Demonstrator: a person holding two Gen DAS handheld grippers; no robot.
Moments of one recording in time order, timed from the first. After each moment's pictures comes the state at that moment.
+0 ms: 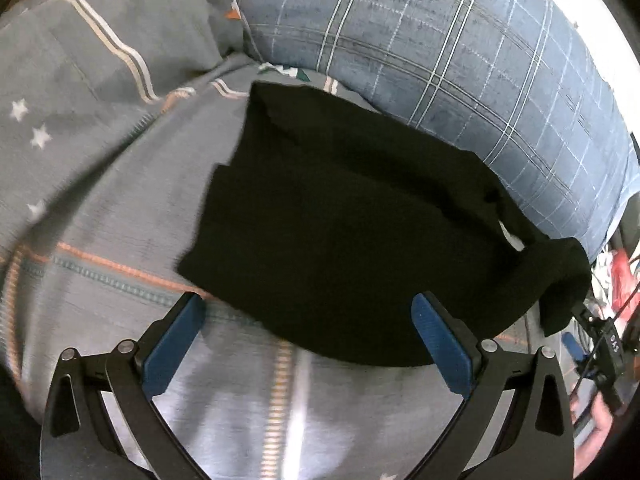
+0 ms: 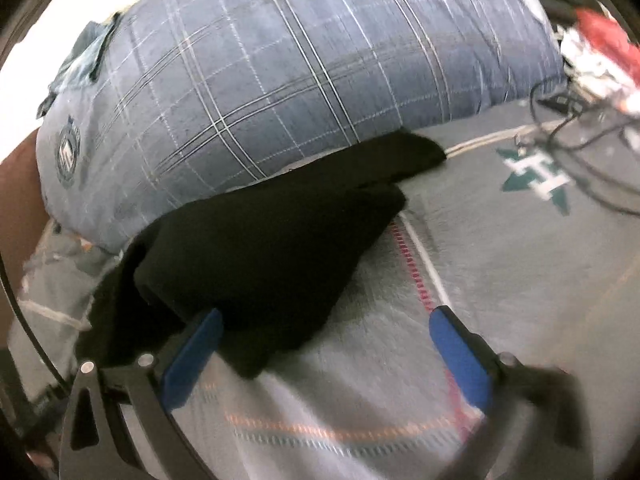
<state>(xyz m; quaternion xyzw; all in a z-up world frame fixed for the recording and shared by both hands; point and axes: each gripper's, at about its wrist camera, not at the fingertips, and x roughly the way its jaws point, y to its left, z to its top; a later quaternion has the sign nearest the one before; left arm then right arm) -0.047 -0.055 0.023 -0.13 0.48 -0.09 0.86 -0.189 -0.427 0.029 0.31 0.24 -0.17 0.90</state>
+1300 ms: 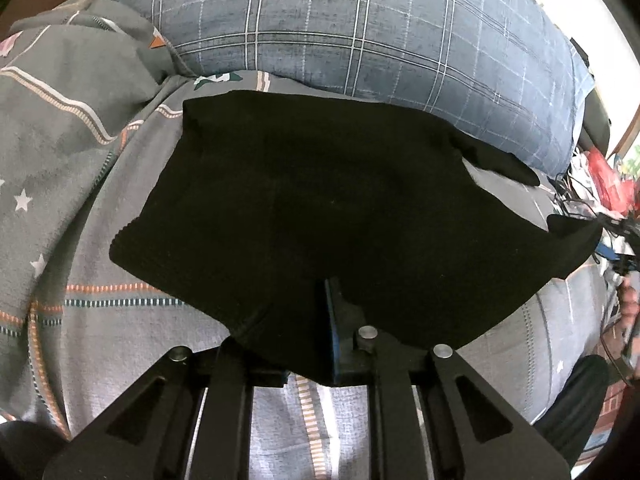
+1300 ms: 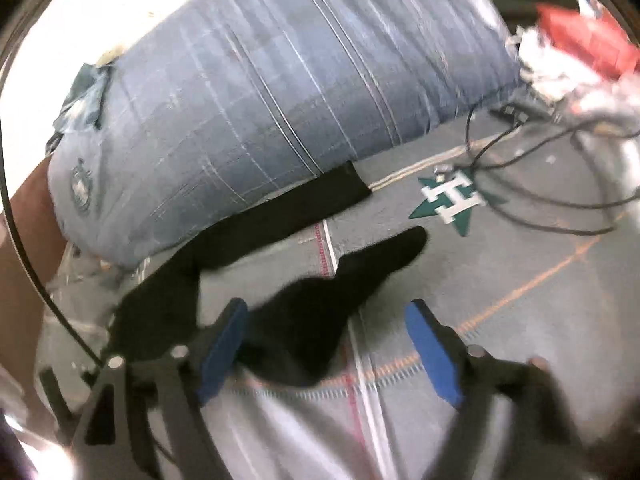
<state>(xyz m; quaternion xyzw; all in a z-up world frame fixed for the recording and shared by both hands) -0.073 -0.052 0.038 -0.02 0.47 -0.21 0.86 -0.265 -0.483 0.066 0.33 0.28 -0.19 0.88</state>
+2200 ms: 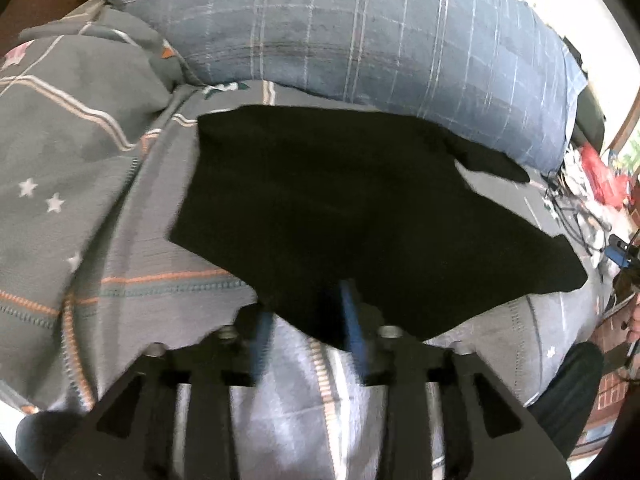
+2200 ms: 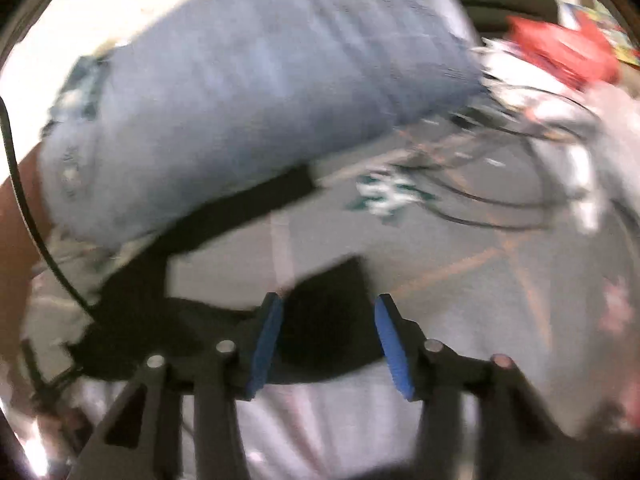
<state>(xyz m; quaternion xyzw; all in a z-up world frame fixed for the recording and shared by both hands) -0.090 -0.030 0.058 -0.01 0.46 -0.21 0.86 -0.337 -0.453 0.095 0.26 0.27 -0.16 0.91</state>
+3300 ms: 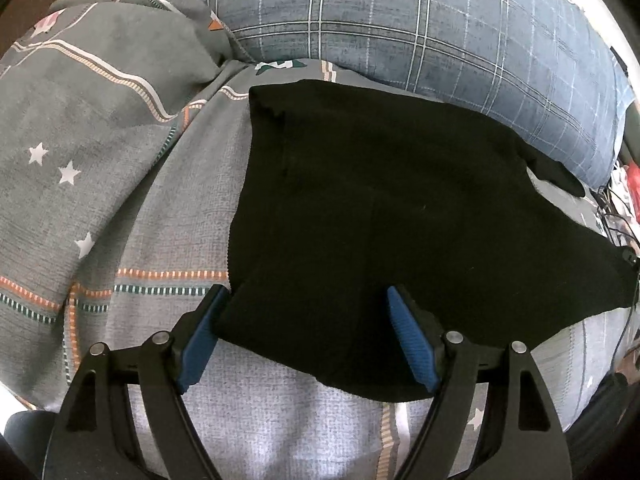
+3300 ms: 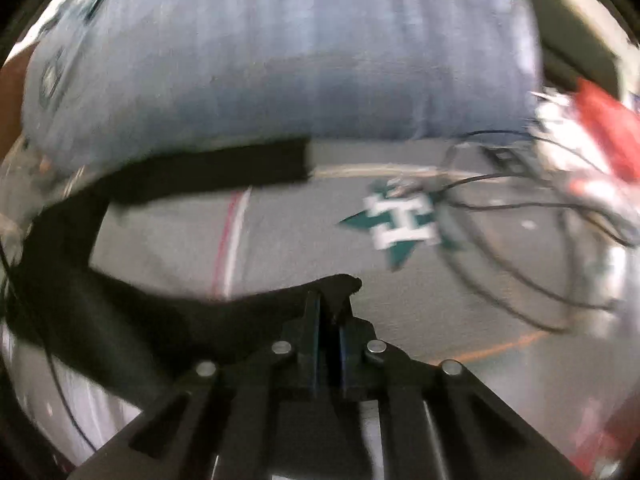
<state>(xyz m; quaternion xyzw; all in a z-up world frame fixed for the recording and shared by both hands) -0.062 -0.024 0.019 -0.01 0.48 -0.13 0.87 -0.280 -0.514 0.043 0.14 0.34 -0.24 0.90</state>
